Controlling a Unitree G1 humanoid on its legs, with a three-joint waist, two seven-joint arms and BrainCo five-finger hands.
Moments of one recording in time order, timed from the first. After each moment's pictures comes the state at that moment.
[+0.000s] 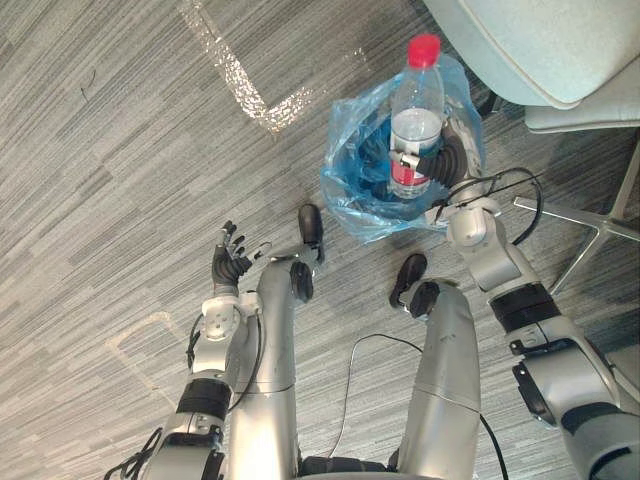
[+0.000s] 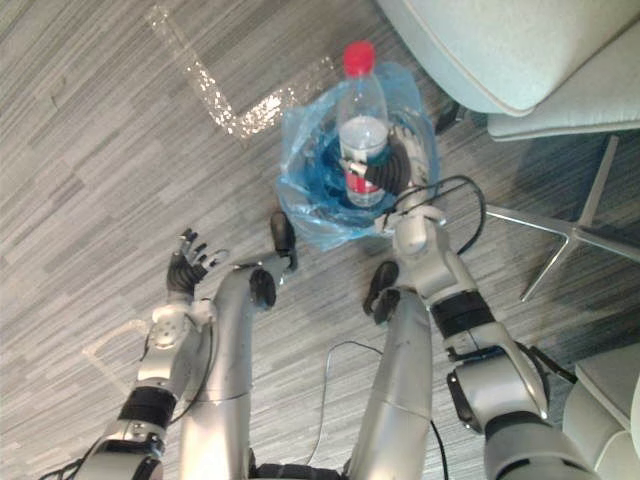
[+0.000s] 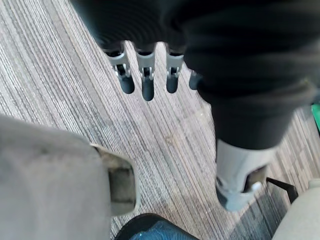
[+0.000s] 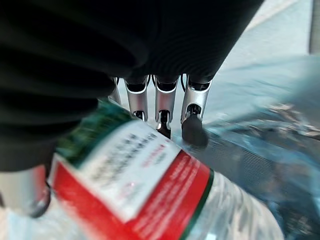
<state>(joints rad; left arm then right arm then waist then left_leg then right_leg) -0.31 0.13 0.02 0.48 -0.22 -0.21 0.19 -0.78 -0.48 0.28 0.45 -0.31 -0.08 -0.33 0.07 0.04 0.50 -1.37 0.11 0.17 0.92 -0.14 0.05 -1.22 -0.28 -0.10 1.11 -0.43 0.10</state>
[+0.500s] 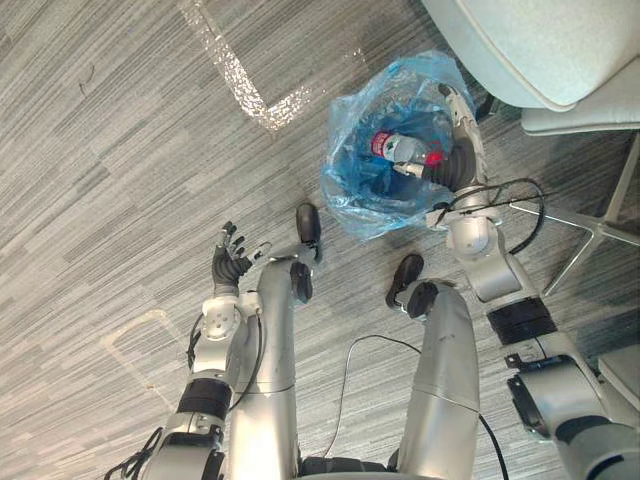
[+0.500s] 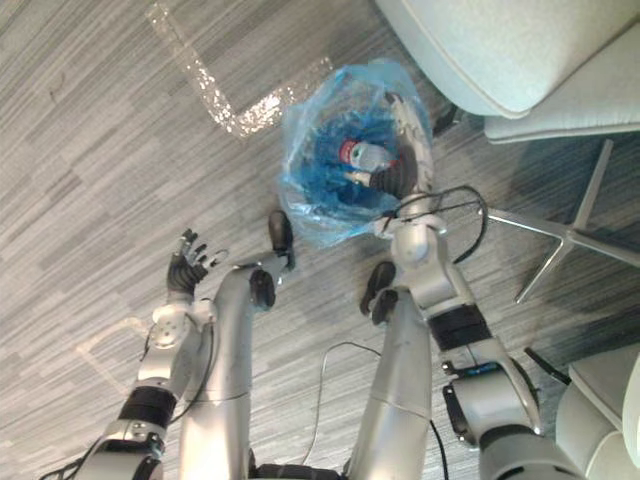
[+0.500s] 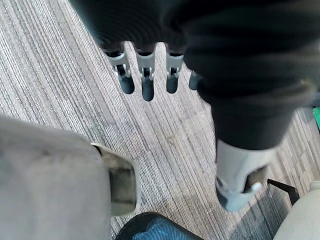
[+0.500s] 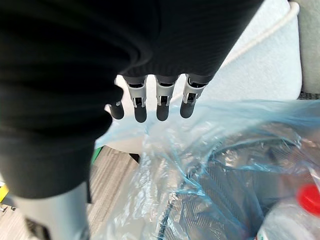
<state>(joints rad) -0.31 0.13 0.02 0.48 -0.22 -0.20 0.19 -0.69 -0.46 0.21 0.28 -0.36 -0.09 -0.37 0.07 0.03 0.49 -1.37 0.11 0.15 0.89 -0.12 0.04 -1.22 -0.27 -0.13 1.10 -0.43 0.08</state>
